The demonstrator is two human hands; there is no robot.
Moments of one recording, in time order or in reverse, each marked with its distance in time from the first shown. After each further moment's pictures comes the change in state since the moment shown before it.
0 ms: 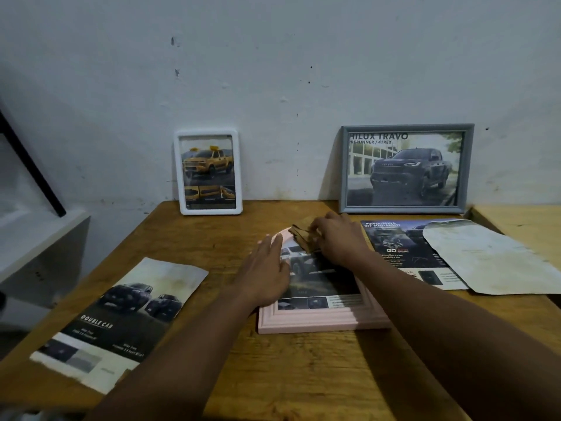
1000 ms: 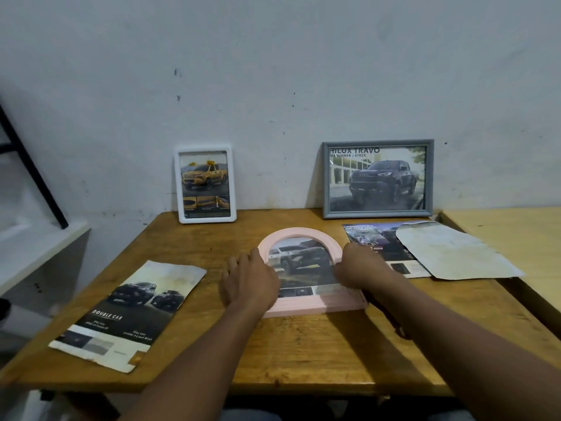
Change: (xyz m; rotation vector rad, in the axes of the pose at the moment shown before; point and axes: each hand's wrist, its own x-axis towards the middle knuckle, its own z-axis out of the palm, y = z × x) left_hand -0.041 0.025 0.011 0.160 0.358 -0.276; right_hand -0.112 -0.014 -0.068 0.120 -0.211 0.378
